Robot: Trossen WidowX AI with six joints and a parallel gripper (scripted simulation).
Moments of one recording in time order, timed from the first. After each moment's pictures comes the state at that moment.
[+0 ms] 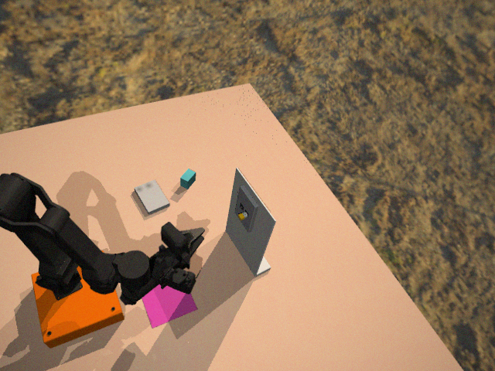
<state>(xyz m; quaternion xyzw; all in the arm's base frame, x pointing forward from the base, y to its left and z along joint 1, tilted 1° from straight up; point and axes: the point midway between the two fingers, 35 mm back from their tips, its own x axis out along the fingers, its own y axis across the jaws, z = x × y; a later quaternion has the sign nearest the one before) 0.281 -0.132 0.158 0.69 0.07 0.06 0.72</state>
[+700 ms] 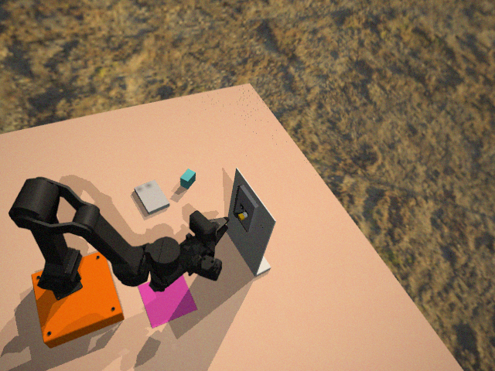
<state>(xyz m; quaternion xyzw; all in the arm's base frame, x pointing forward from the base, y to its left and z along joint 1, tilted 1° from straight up) 0.344 -0.137 0.161 0.69 0.06 0.06 0.72</state>
